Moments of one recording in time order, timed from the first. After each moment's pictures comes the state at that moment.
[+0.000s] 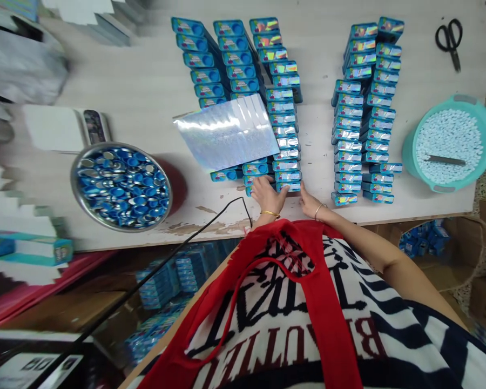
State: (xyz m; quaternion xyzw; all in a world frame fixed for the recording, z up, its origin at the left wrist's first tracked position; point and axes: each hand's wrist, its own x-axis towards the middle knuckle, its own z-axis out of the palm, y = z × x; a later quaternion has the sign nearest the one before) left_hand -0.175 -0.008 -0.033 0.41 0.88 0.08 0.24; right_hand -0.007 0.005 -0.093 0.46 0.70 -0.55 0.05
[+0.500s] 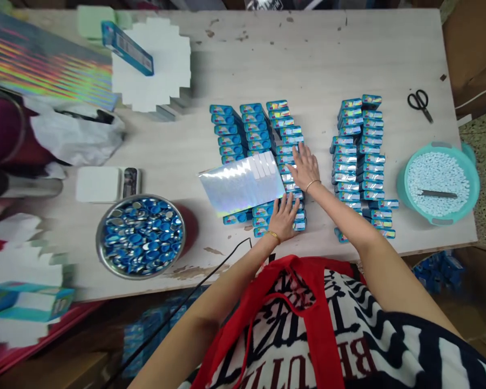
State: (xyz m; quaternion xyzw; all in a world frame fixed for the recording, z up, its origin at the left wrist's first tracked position) left_hand -0.201 0.040 -0.049 0.77 0.59 -0.03 0.24; right_hand -0.090 0.218 -0.047 0.51 0.82 -0.23 -0.09
